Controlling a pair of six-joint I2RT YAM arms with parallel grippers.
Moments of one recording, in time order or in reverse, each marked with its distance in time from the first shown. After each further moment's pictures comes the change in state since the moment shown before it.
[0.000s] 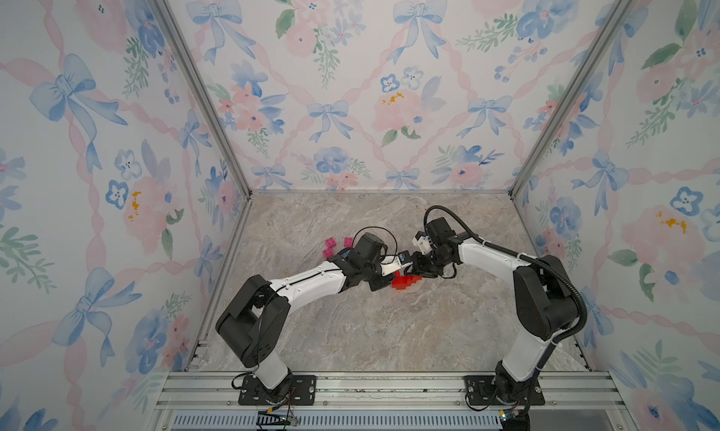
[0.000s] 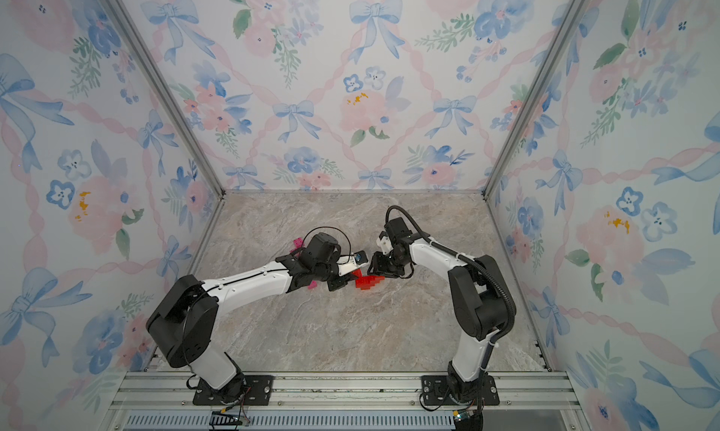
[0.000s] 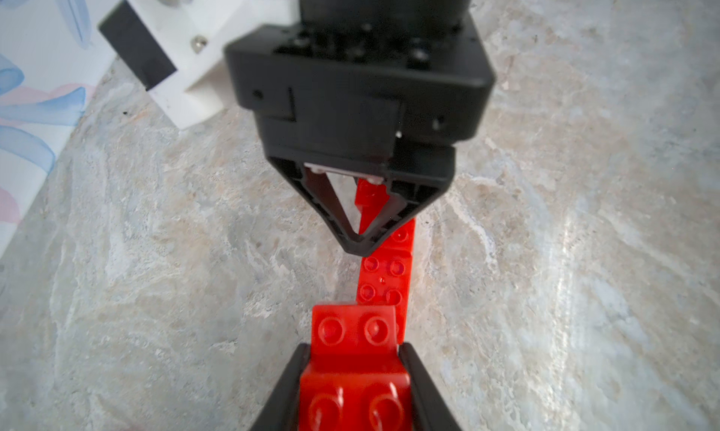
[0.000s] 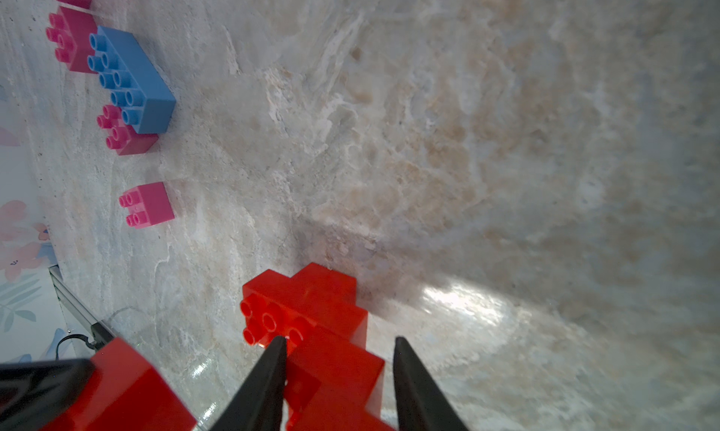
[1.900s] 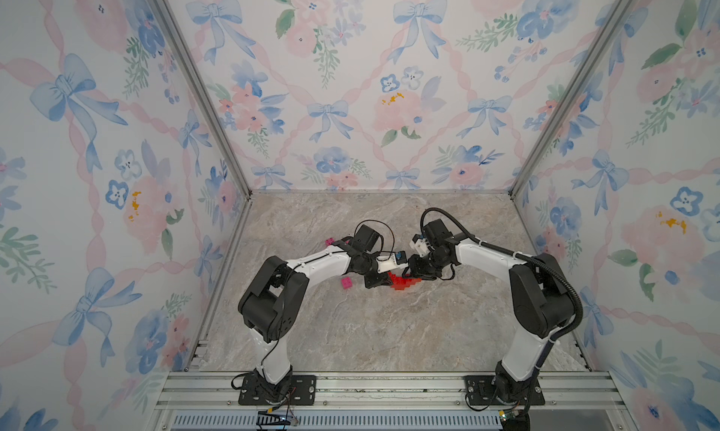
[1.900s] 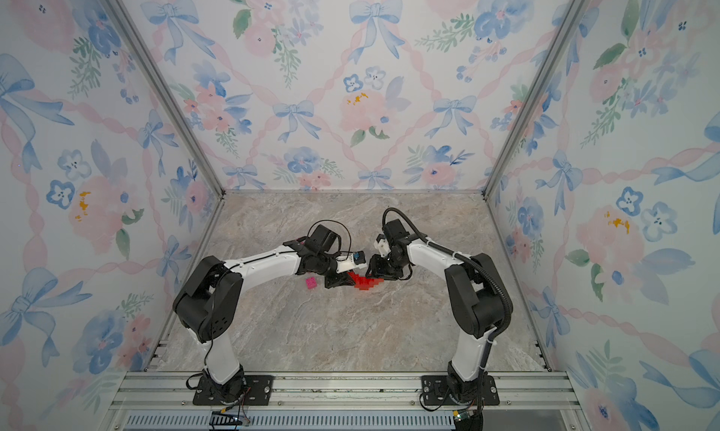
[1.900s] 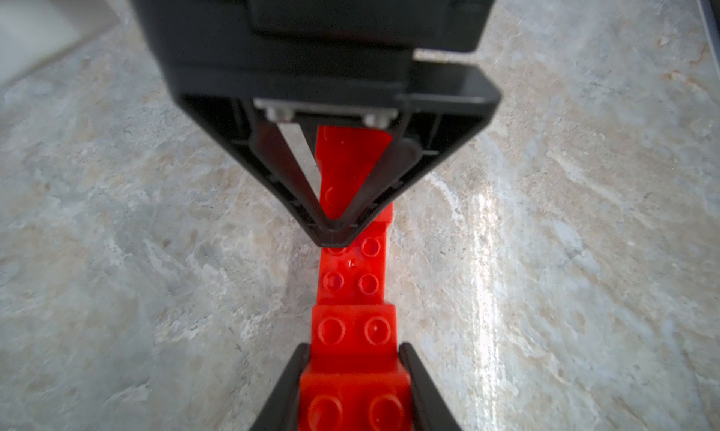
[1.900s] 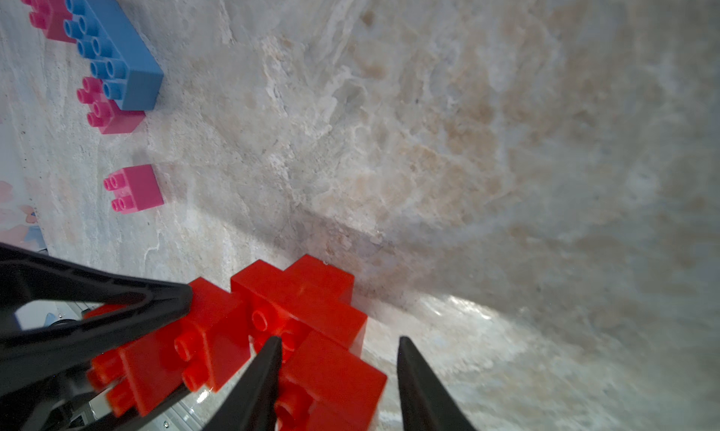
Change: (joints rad) left arm 0.105 0.194 0.161 -0.220 0.254 0.127; right arm 0.013 0.028 0.001 -0.011 -0.017 -0.029
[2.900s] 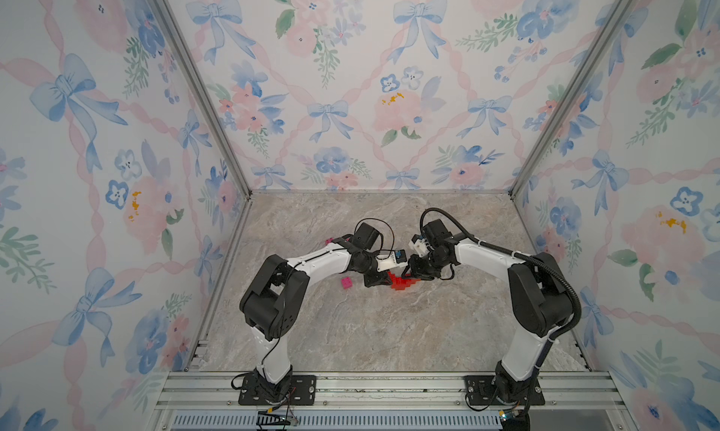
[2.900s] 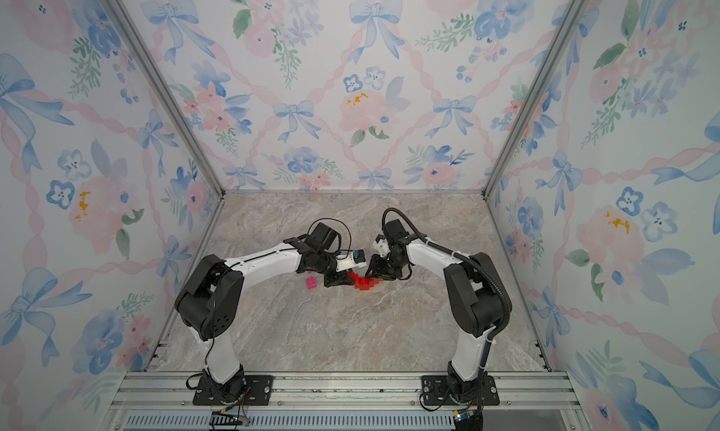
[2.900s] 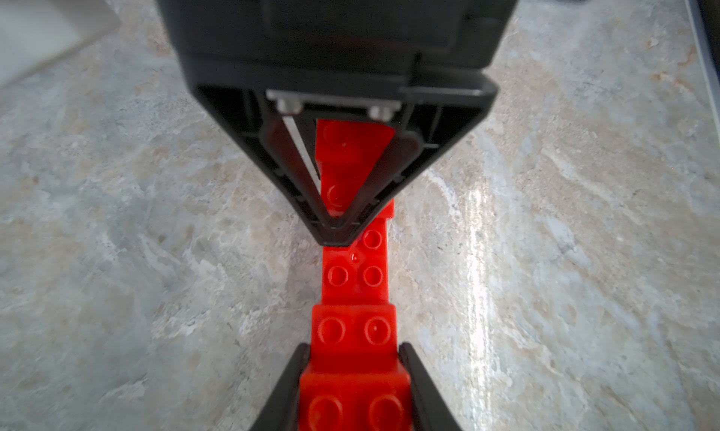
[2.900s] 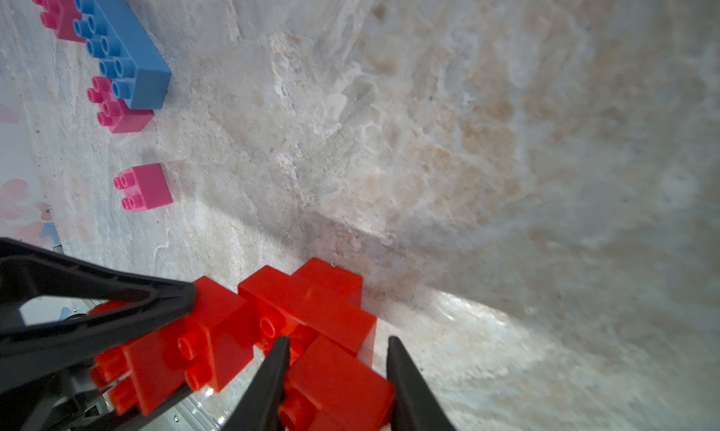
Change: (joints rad) left arm 0.010 0.018 0.037 -0.056 0.011 0.008; right arm 0.000 0.005 0.002 0.007 -0.022 0.009
